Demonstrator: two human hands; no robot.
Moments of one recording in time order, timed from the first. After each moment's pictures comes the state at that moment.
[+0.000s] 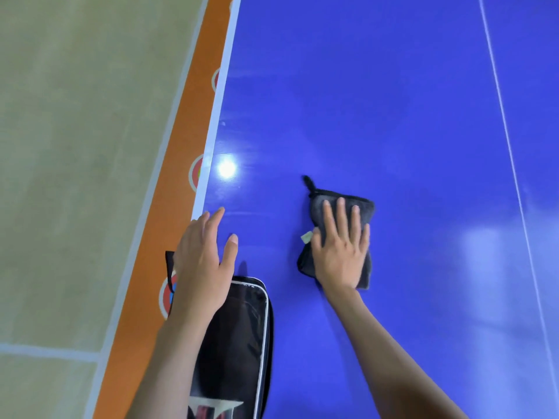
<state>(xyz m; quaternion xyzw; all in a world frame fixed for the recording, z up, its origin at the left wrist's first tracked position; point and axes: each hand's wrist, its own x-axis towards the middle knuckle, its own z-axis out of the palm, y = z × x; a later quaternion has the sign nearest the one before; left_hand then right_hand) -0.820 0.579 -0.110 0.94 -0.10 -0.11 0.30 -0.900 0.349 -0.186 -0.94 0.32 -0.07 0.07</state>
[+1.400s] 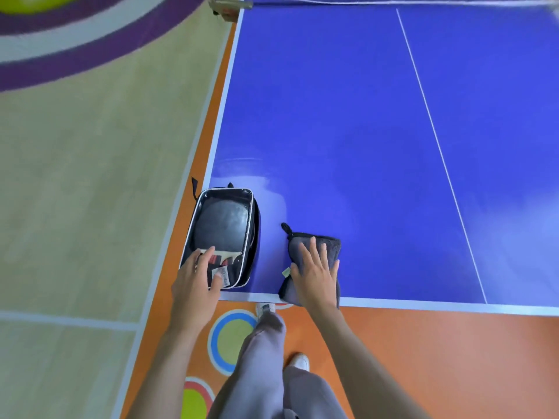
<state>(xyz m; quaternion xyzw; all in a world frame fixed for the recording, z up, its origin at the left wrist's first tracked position) -1.100 0.705 -0.071 0.96 -0.12 -0.10 0.22 -1.188 0.461 -0.119 -0.91 0.29 0.10 0.28</state>
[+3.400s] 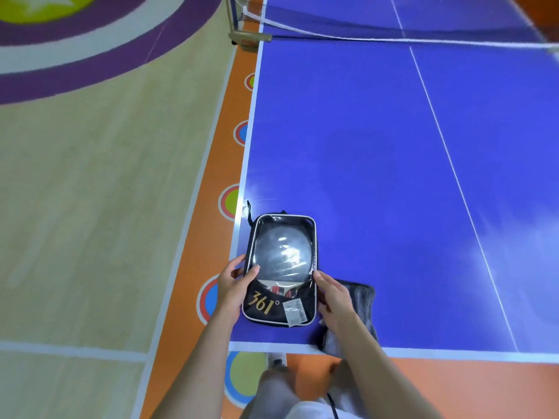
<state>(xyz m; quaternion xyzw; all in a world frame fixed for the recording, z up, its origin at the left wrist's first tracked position) -0.966 0.684 -0.073 0.71 0.14 -0.27 0.63 -1.086 0.483 -0.075 -0.38 0.50 0.00 0.78</state>
